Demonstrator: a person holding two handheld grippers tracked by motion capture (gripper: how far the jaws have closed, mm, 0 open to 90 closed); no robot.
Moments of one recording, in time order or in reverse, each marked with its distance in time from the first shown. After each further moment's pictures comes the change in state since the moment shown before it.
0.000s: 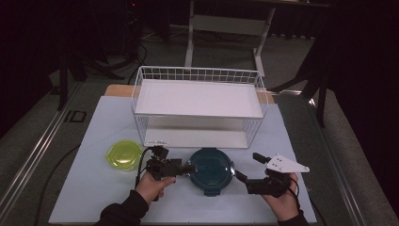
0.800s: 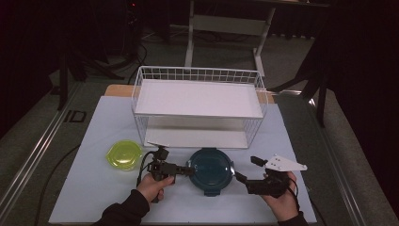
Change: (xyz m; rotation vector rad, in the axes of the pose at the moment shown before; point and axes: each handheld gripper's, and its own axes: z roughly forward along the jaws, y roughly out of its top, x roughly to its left) left arm 0.022 -0.003 0.012 0.115 -0.099 -0.213; right arm -0.005 -0.009 0.005 0.059 0.028 0.054
